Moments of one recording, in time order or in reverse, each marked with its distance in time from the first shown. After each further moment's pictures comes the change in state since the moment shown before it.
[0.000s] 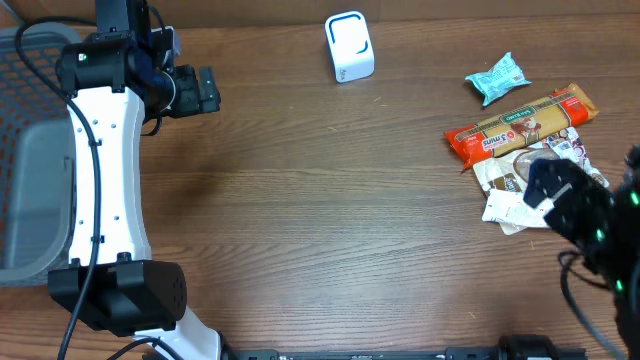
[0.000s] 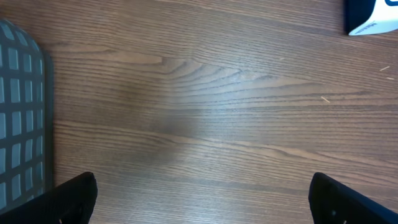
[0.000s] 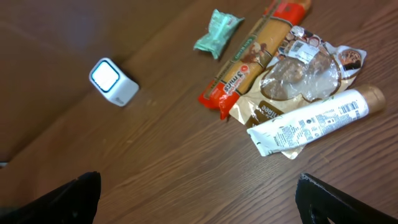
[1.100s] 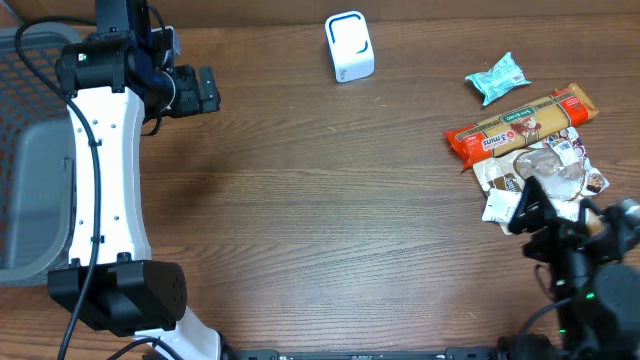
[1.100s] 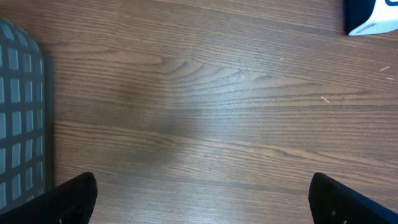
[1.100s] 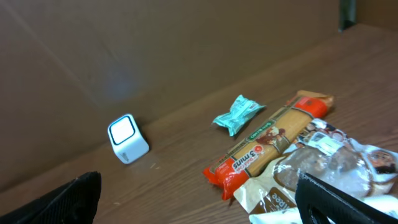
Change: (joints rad) left arm 0.000 0.000 0.000 0.000 -0.001 0.000; right arm 0.062 -0.522 -0.754 0.719 0.121 -0.185
